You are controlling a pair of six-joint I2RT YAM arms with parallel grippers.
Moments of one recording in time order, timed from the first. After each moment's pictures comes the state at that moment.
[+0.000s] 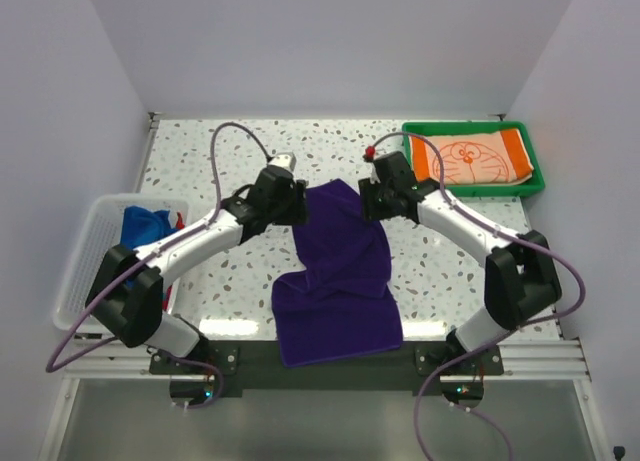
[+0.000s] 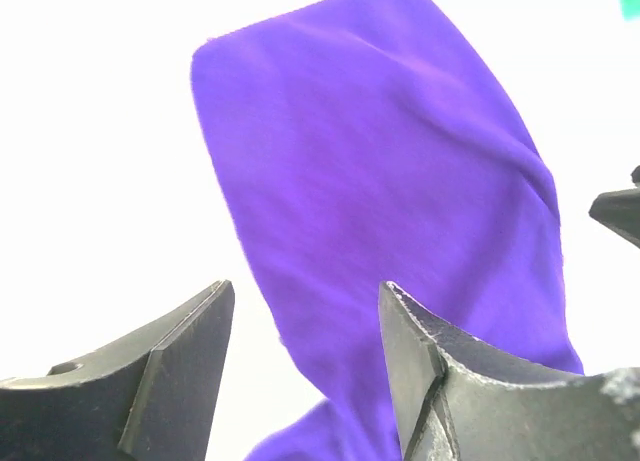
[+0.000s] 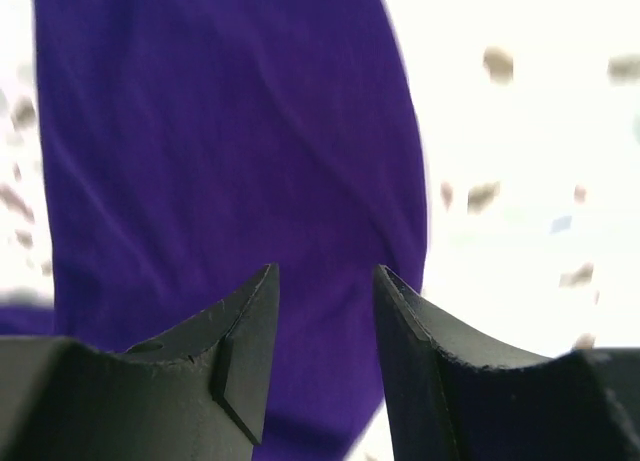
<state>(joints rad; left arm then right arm) -0.66 1.49 1.03 -0.29 -0.15 -0.52 0.49 1.55 1.10 -0.49 0.03 0.26</state>
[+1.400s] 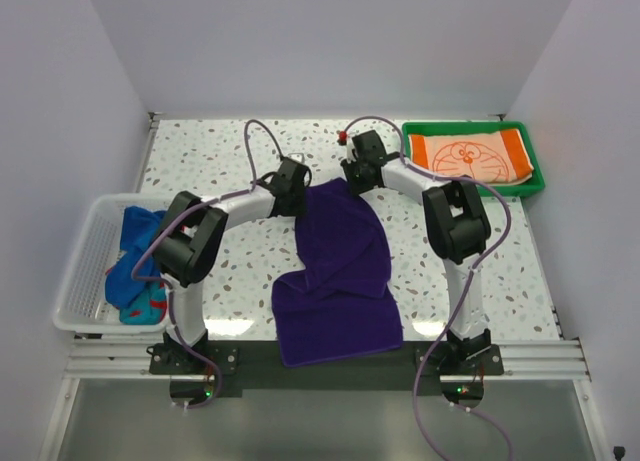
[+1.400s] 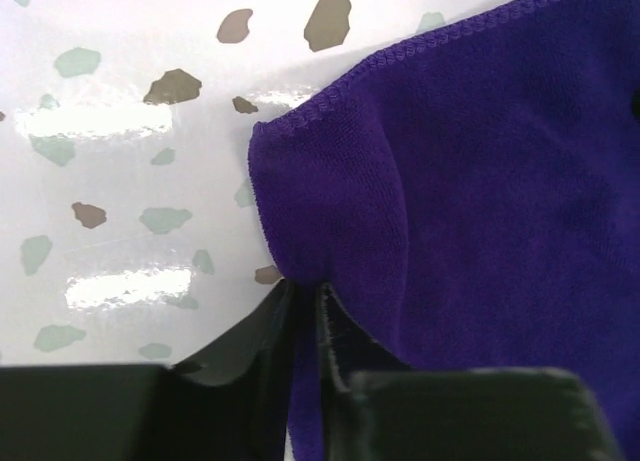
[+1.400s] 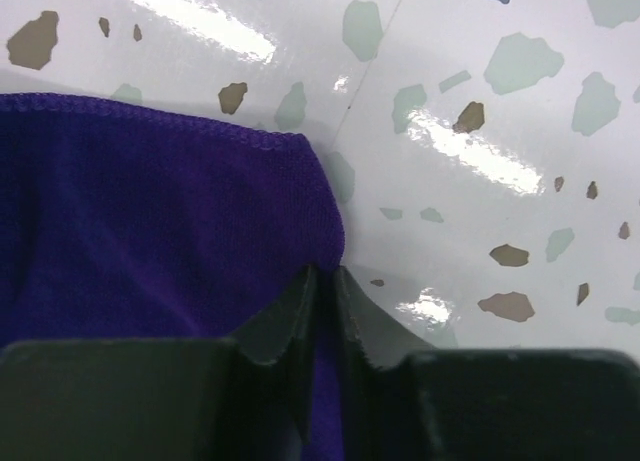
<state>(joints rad) -0.53 1.96 1.24 -0.22 -0.16 -0.49 0.42 2.18 1.61 -0.37 -0.05 0.03</state>
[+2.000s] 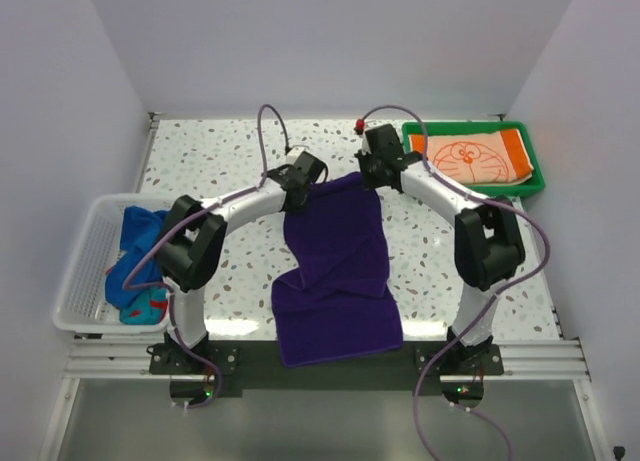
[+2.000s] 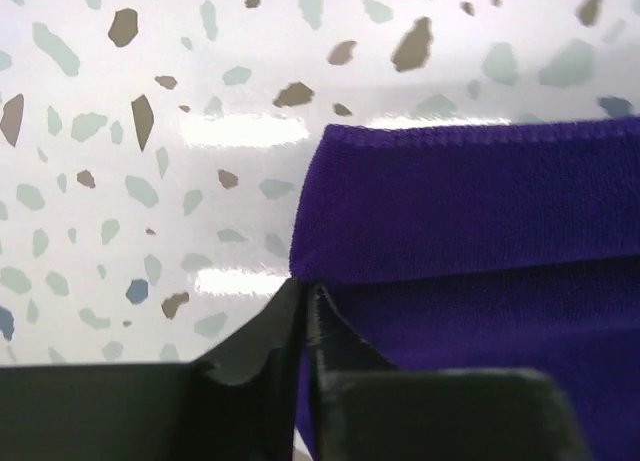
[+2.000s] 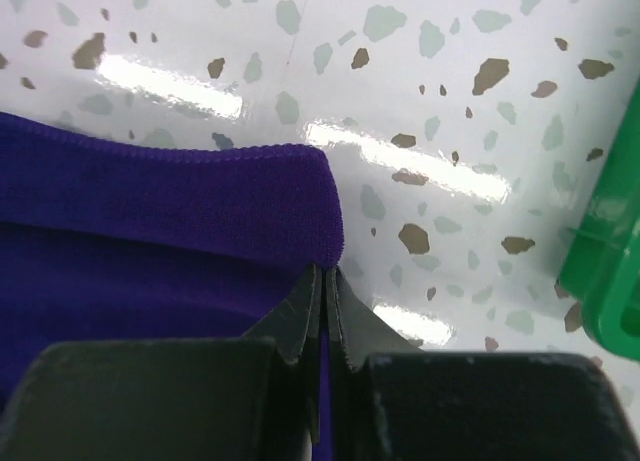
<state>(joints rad) -0.61 1.94 1.40 -0.49 -0.49 -0.49 0.43 1.91 1.47 -0.41 0.09 0.10</state>
